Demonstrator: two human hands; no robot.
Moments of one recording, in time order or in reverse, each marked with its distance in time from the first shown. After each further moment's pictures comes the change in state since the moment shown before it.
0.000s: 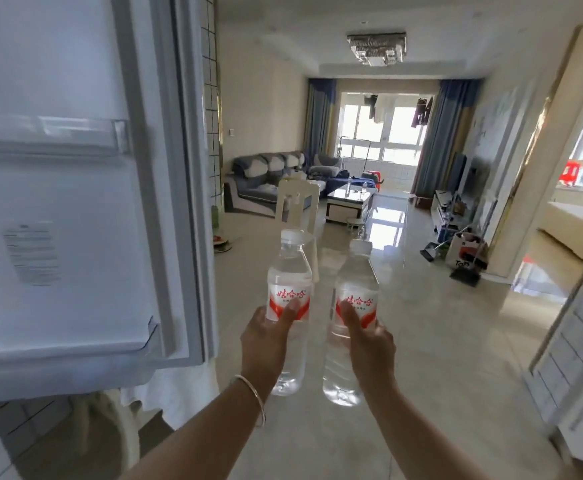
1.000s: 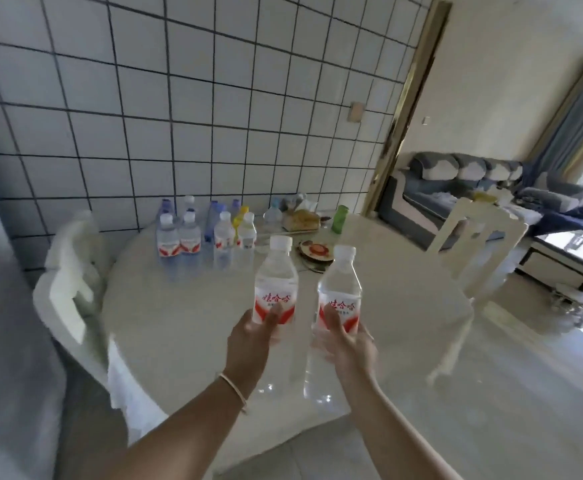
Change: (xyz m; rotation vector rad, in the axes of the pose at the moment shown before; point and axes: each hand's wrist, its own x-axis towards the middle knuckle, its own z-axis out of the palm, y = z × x) left_hand 0.412 -0.129 0.052 0.011 0.610 -0.158; right_hand 0.391 0.055 0.334 0.110 -0.795 0.030
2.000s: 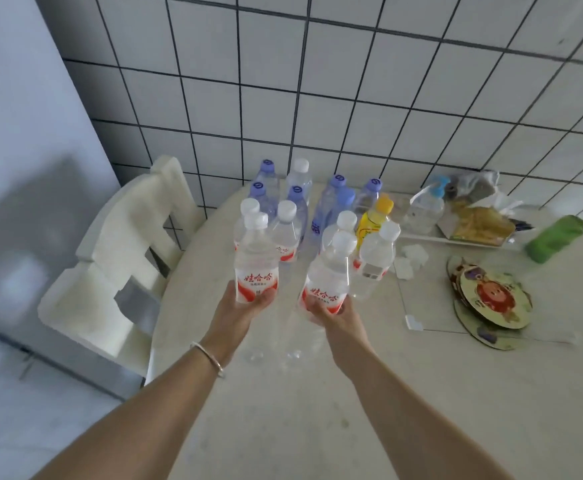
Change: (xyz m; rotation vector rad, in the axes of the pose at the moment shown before) left_hand 0.317 -0.116 -0.130 -0.074 0.359 -0.225; right_hand 0.283 0.077 0.323 0.070 -0.801 0.203
